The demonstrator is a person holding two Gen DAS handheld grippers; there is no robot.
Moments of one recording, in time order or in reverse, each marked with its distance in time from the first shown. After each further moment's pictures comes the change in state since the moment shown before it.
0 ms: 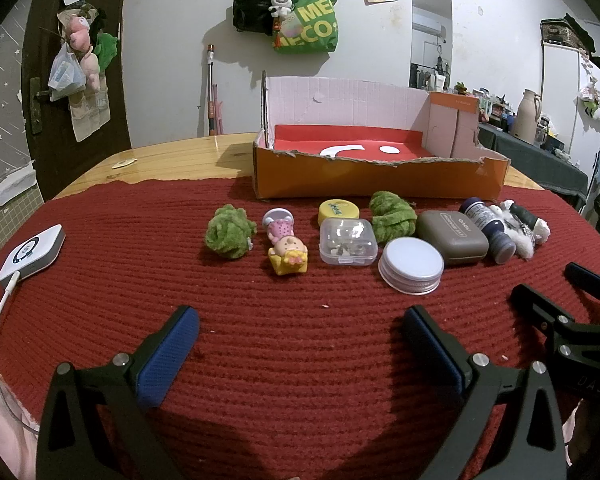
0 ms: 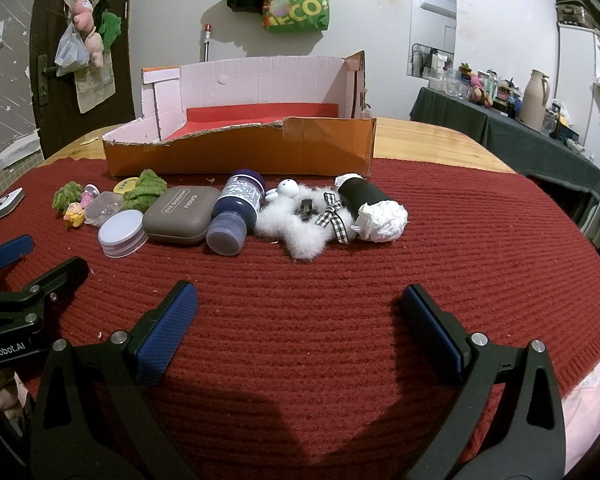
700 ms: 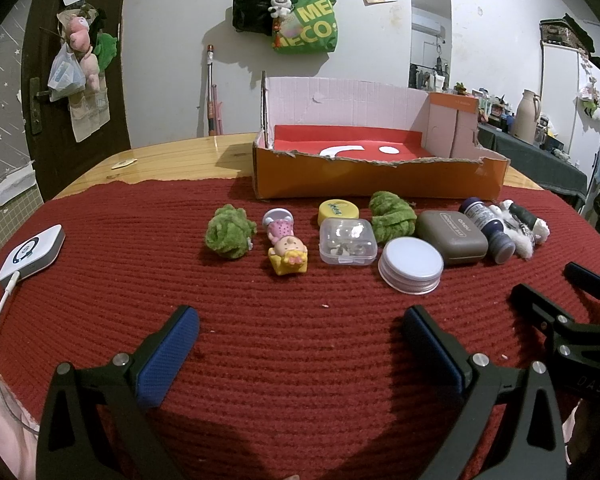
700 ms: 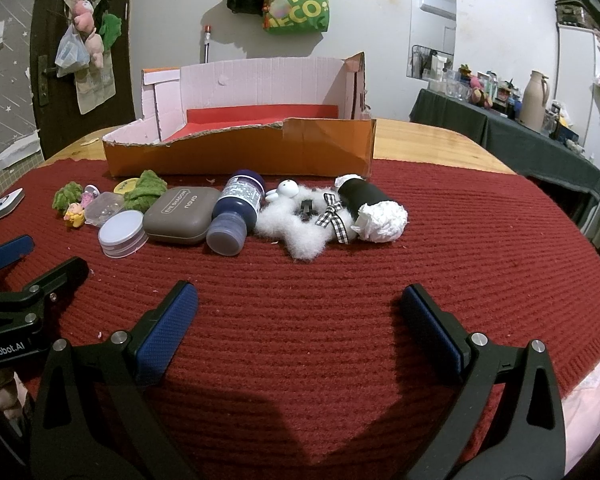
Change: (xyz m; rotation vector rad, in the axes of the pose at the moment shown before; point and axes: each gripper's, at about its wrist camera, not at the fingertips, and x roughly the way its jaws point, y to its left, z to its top) left arm 0.000 0.000 0.000 0.001 0.001 0.003; right arm -0.001 -0.001 -0.001 -0.007 -0.005 0.008
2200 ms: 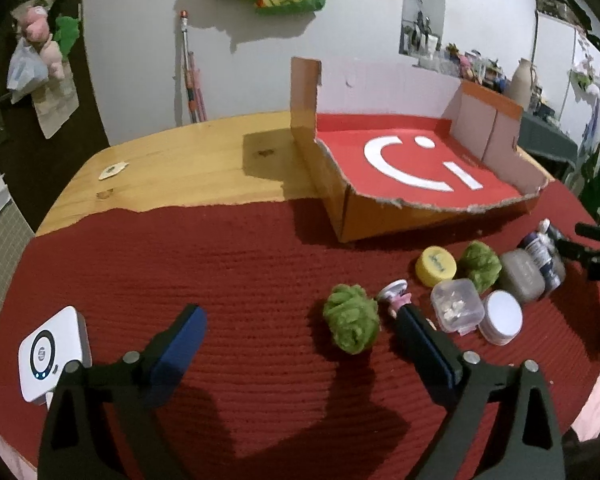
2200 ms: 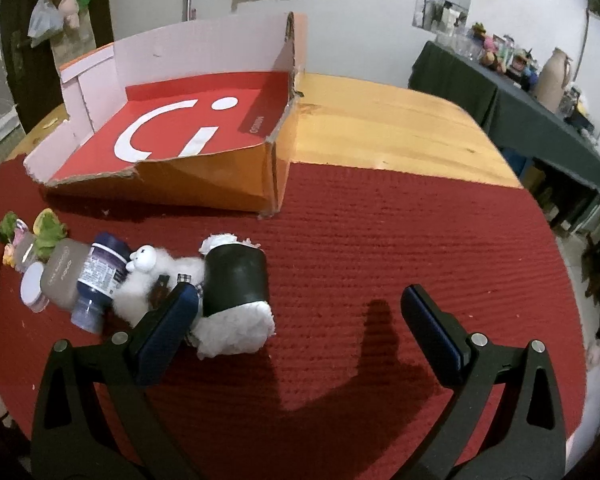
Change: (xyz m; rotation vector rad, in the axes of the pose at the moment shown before) left arm 0.039 0.078 0.075 0.094 0.203 -0.079; right arm 0.063 -0.077 0.075 -0.052 0.269 0.045
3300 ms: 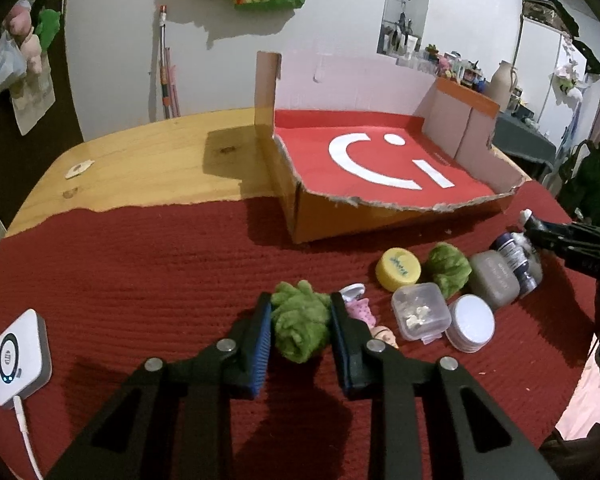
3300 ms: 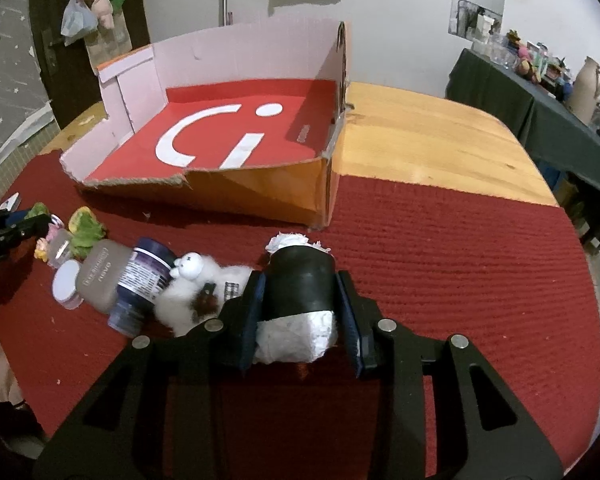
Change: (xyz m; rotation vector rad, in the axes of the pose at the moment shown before) left arm 0.004 -0.019 0.003 -0.005 -0.004 -0.095; right arm -0.009 0.016 0.007 -0.092 -0.038 0.134
